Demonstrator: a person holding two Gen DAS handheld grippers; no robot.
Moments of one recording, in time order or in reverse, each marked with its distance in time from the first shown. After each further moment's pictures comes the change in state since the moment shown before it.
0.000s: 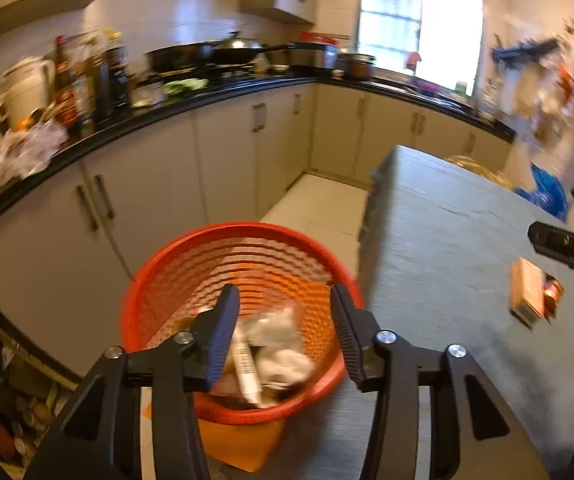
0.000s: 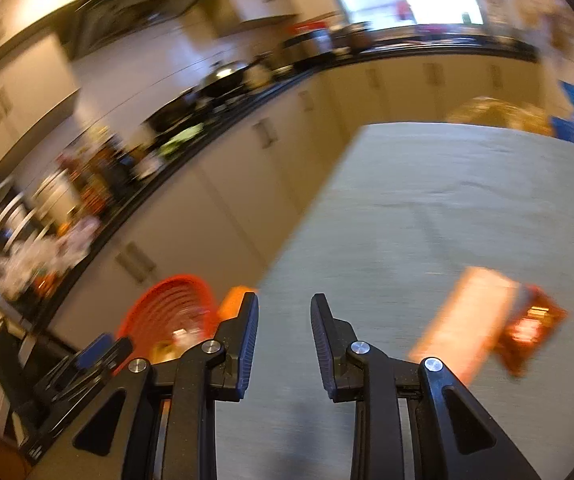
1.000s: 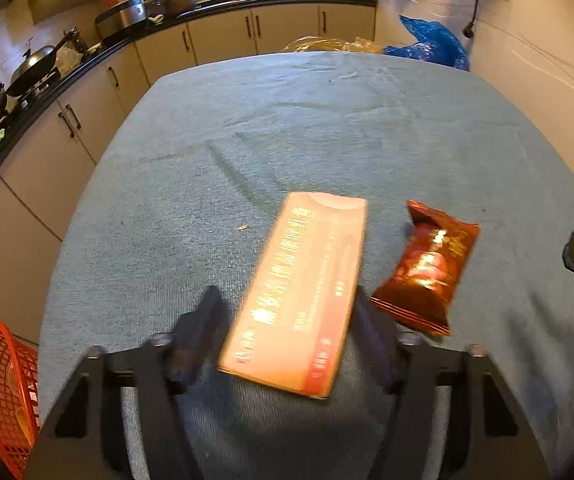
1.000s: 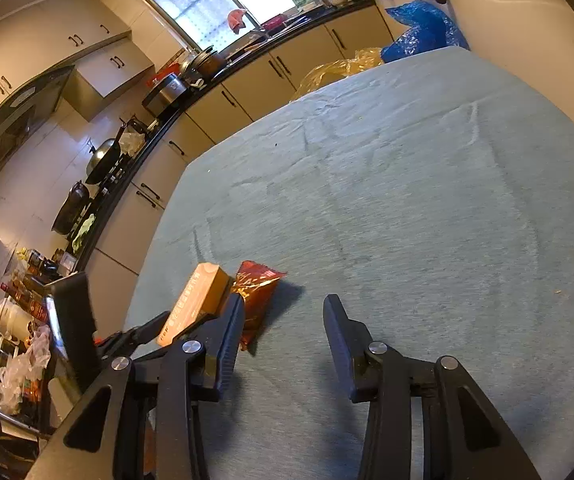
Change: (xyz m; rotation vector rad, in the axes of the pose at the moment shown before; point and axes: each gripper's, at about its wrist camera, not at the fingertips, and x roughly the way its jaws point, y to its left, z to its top) left arm 0.115 -0.278 0.004 0.440 0.286 -0.253; right arm -0.094 -0.190 -0.033 0.408 -0.058 -0.173
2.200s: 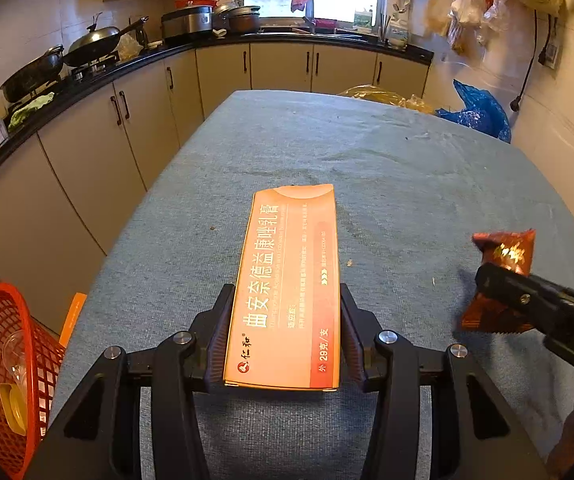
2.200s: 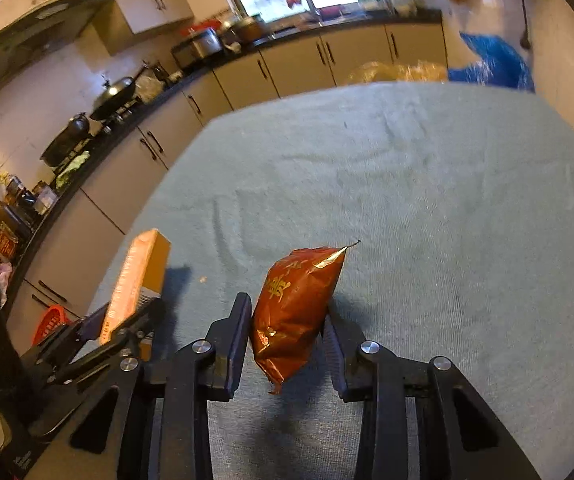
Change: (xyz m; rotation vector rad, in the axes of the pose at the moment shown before) left arm -0.011 0.065 -0.015 -0.195 -0.153 0.049; right arm 0.086 0.073 0.001 -0.266 0.033 -0.060
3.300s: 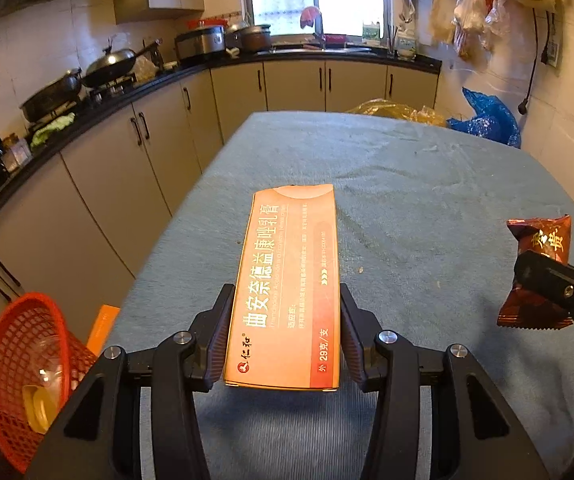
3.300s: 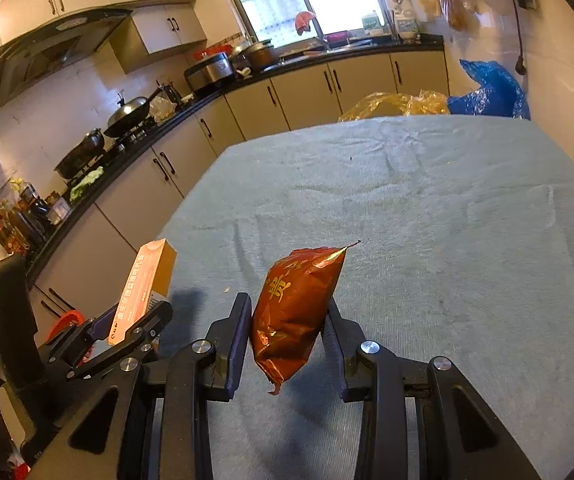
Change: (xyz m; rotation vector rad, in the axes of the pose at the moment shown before) left arm -0.029 -0.007 -0.002 0.026 -0.073 0.086; right arm -0.043 0.011 -0.005 -0.017 -0.093 0.008
